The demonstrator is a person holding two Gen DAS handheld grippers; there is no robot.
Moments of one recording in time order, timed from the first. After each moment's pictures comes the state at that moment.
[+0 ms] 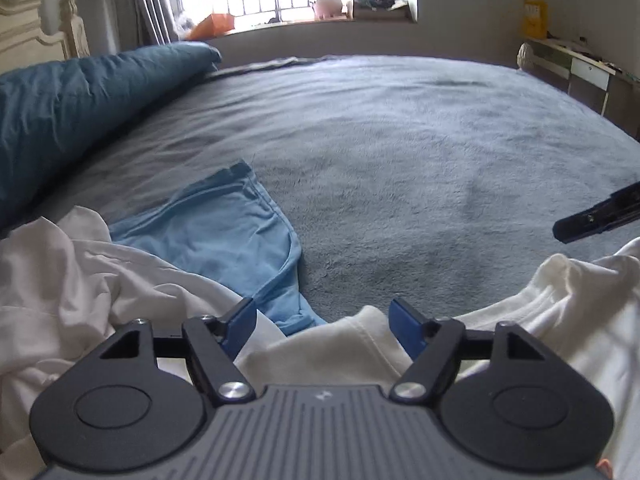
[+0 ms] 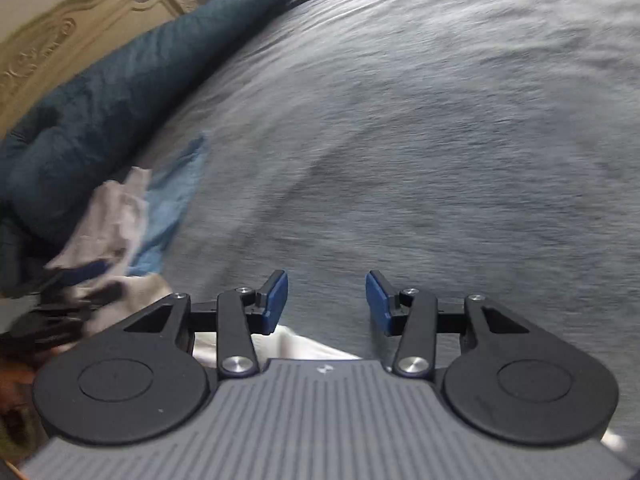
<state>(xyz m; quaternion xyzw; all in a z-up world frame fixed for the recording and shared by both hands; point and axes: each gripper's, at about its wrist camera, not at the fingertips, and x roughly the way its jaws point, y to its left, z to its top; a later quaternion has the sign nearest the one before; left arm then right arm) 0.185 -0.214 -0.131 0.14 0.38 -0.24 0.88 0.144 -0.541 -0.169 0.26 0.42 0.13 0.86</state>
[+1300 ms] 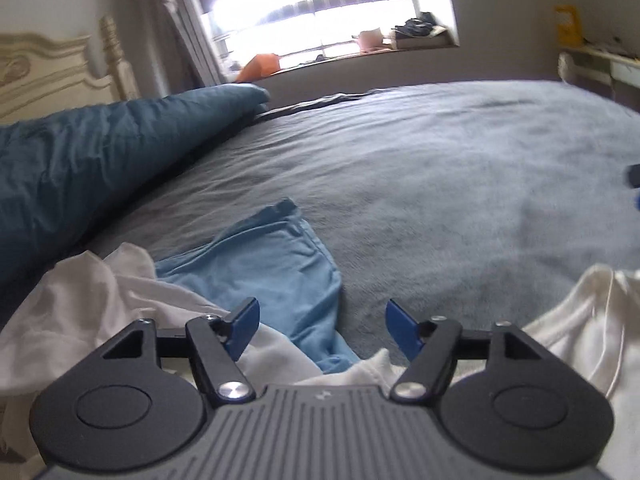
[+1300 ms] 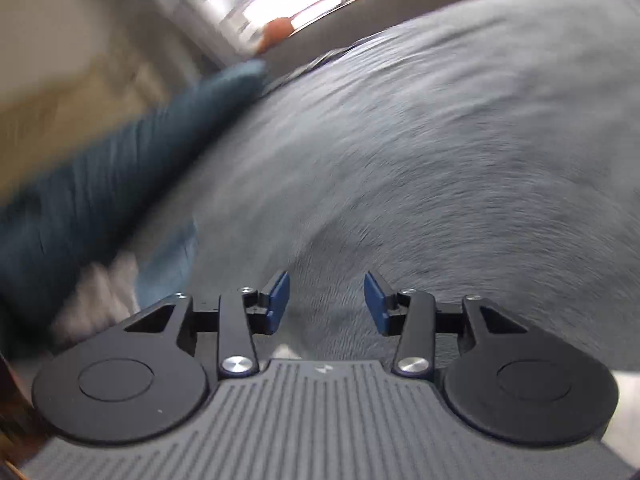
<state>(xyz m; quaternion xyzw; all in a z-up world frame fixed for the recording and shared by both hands) 0.159 -0.222 -0.112 0.16 0.28 -0.13 0.94 0.089 -0.563 -0.146 0.36 0.26 -0.01 0.90</state>
